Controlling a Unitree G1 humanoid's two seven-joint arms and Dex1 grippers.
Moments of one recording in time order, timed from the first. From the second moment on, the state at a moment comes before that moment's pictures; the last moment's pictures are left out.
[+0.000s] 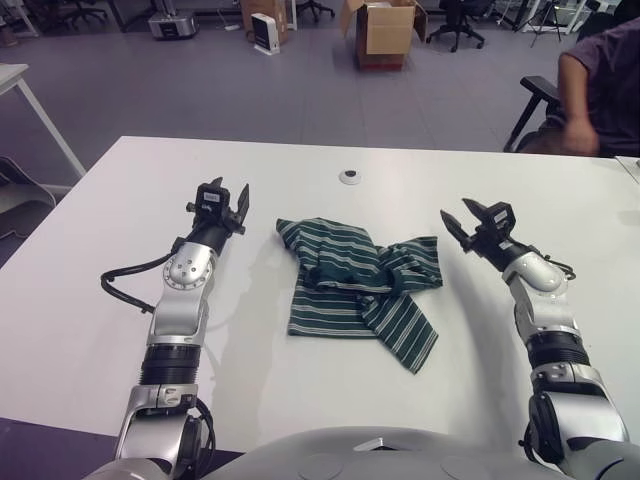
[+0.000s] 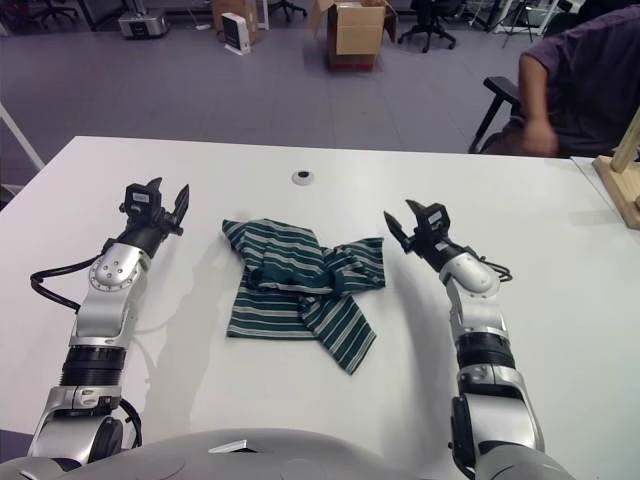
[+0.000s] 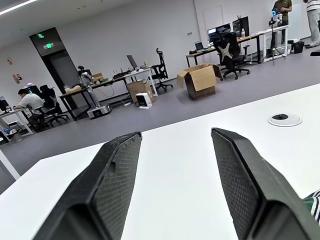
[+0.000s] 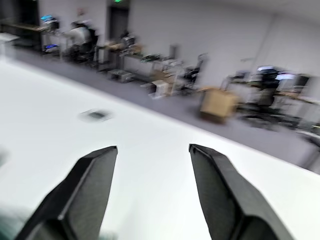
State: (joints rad) left arm -0.23 0.29 0.08 0.07 -0.03 0.06 -0.19; right arm -0.30 -0.46 -0.11 0.53 0.17 -0.23 0.73
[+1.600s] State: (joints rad) left arm -0.28 0.52 -0.15 0.04 -0.01 -0.06 -0.73; right arm -0.74 -0.85 -0.08 0.04 0.42 0.25 1.18
